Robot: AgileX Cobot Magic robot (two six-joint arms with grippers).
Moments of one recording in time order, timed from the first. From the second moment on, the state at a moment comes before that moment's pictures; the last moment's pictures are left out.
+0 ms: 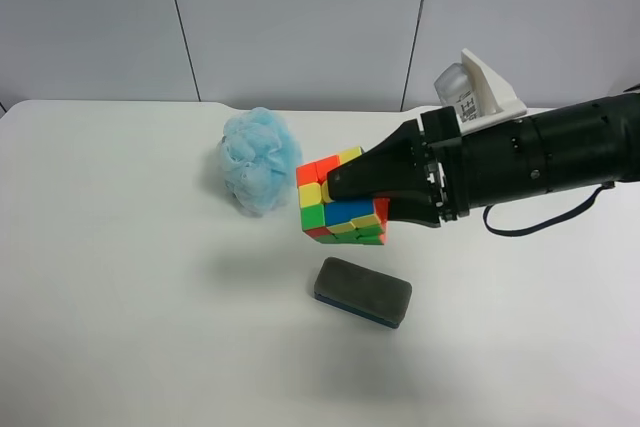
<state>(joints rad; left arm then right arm) -0.82 -0.01 -0.51 -0.01 1.06 0.02 0.26 1.47 -0.62 1.58 1.03 -1.19</state>
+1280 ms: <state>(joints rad) -0.09 -0.01 -0.51 -0.01 1.06 0.02 0.26 1.57 -1.04 0.15 0.73 -0.16</state>
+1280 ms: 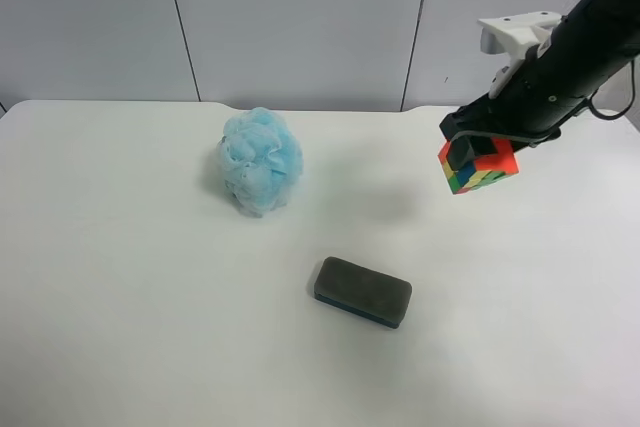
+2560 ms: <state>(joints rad) -0.09 -0.01 -0.51 -0.01 1.06 0.02 0.26 1.84 -1.04 0.31 0.54 -0.16</state>
